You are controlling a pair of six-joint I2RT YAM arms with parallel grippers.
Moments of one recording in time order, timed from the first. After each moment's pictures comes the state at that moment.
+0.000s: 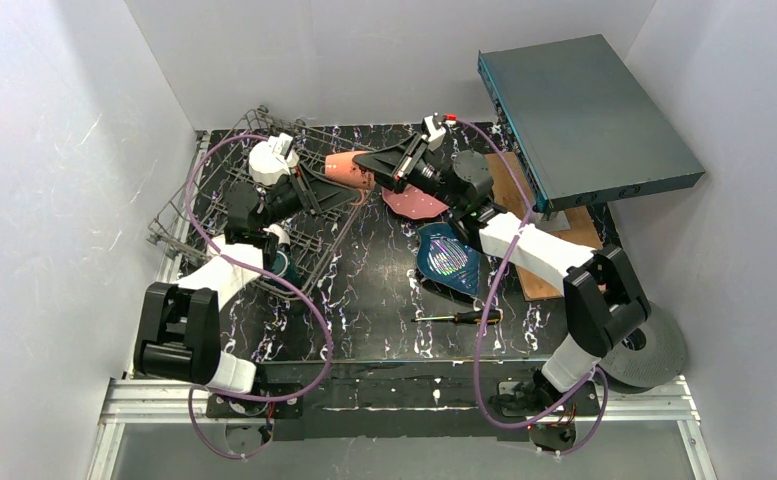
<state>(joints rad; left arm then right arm) -0.18 1.42 0.76 1.00 0.96 -1.19 0.67 1.61 1.16 0.74 -0.42 1.49</state>
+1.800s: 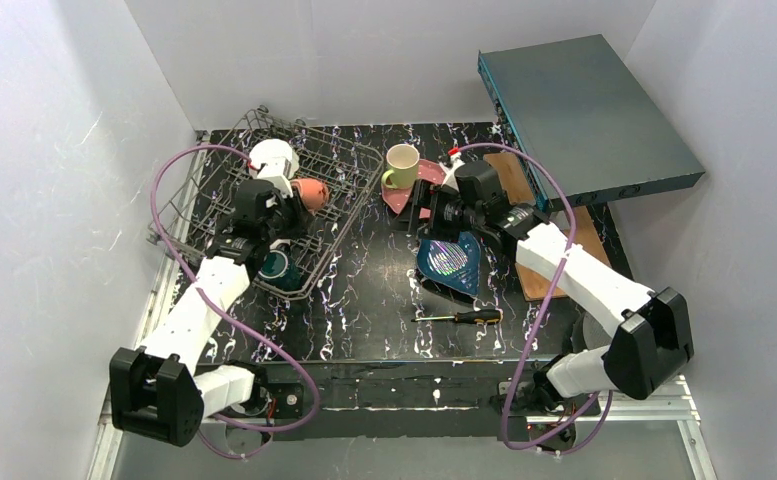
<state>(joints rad) -0.24 1.14 0.88 -0.23 0.14 -0.31 0.65 1.39 1.16 -0.34 -0.31 0.75</state>
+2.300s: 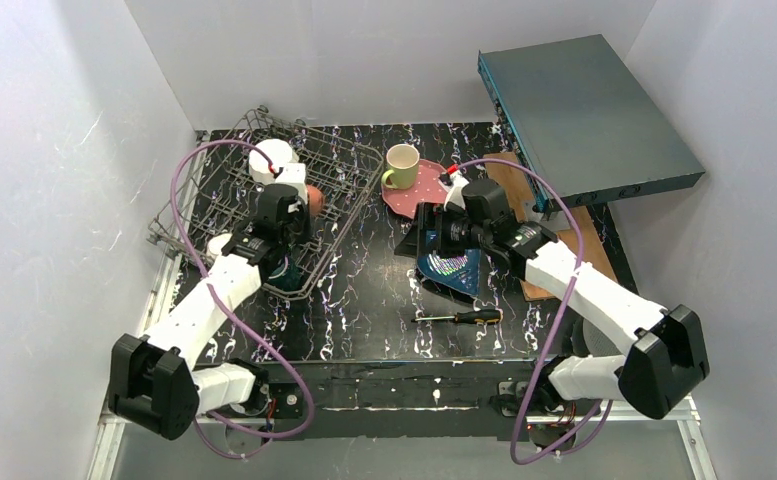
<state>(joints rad) -0.38 1.18 0.87 -0.30 -0.21 -0.16 0.66 1.29 1.01 -0.33 -0.36 0.62</state>
